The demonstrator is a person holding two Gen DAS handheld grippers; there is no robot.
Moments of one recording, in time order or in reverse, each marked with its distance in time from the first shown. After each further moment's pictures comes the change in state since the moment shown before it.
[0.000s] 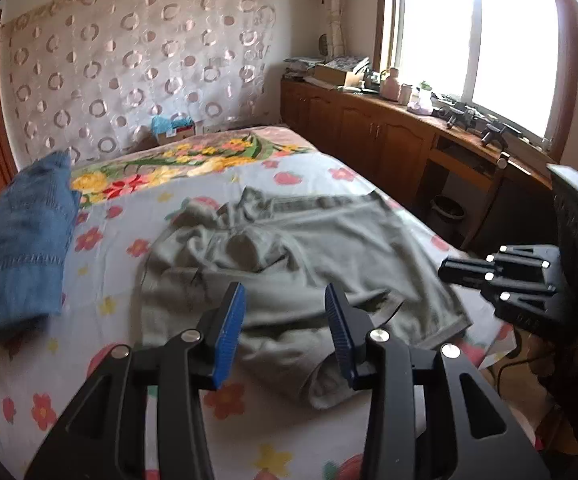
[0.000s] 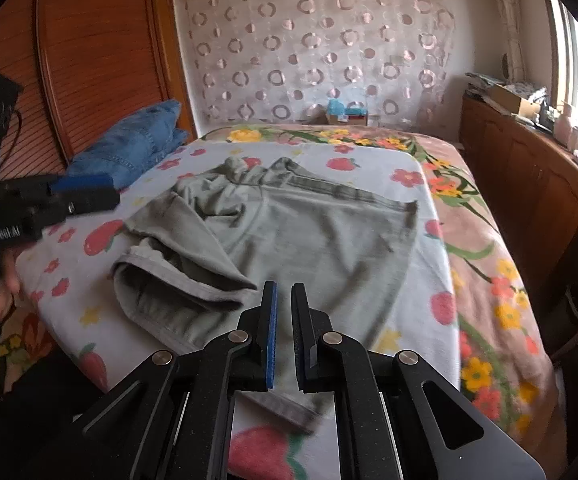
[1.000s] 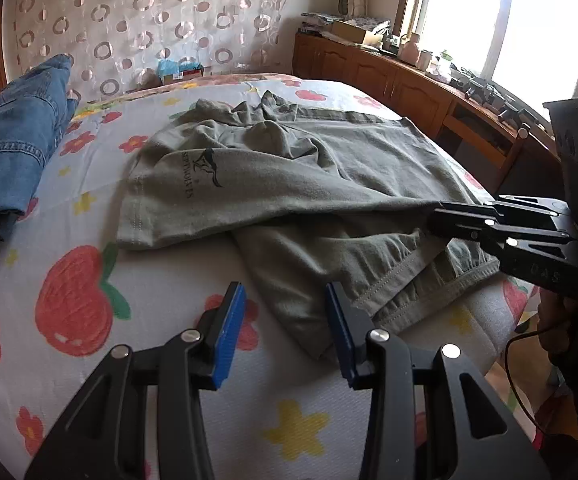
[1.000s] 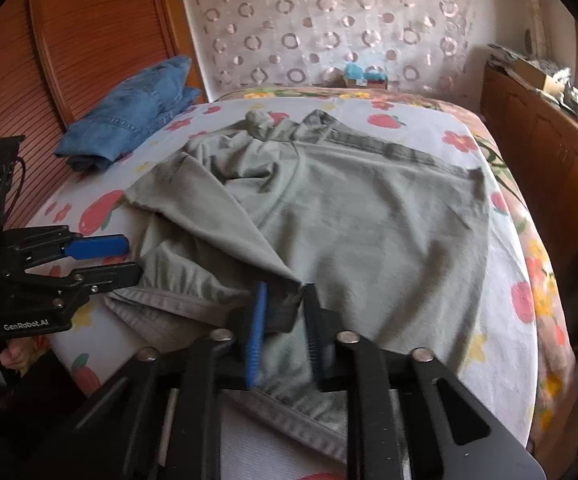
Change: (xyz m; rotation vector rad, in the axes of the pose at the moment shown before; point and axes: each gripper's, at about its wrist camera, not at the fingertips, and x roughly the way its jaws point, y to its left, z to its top) left arm 0.044 0.018 -0.059 -0.082 0.157 -0.019; right arm 0.059 0.025 -0.002 0.000 0.131 0.052
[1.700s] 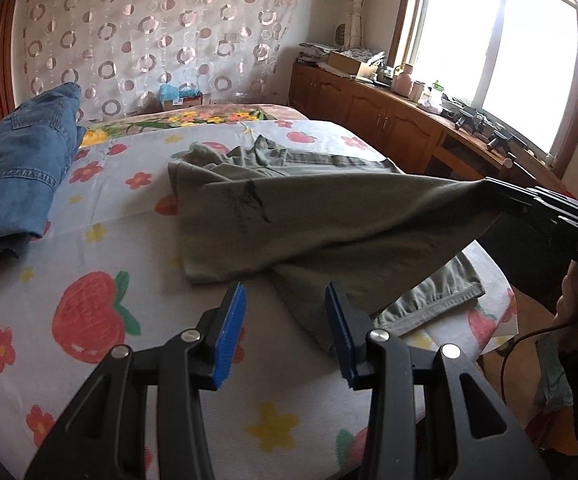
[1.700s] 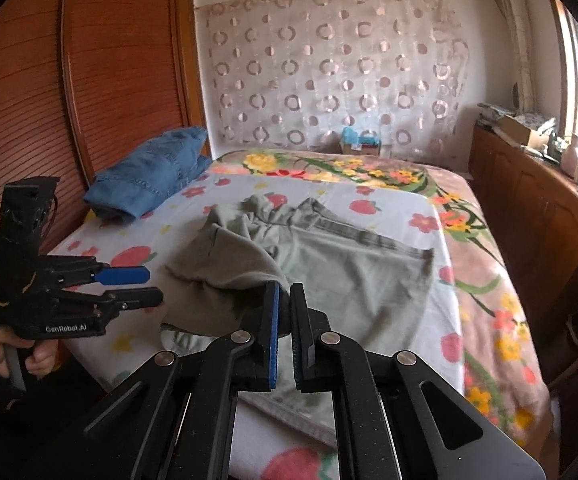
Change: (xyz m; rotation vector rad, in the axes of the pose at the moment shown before) left arm -0.033 -0.008 0.011 -0.021 -0.108 -0.028; right arm -0.089 0.006 0.011 -0.053 -0.218 -0.046
